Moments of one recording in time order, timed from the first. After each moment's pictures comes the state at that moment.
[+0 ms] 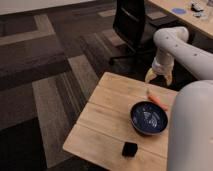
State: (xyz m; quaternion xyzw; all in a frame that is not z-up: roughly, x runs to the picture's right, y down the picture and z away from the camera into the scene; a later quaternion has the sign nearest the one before) arm 0.335 -0.010 0.729 -0.18 0.28 0.72 0.61
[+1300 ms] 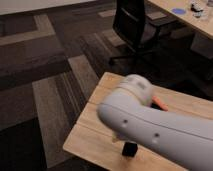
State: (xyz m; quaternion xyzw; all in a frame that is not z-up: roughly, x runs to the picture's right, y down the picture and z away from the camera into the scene) arm 0.025 0.161 0.536 -0.16 0.25 0.62 0.73
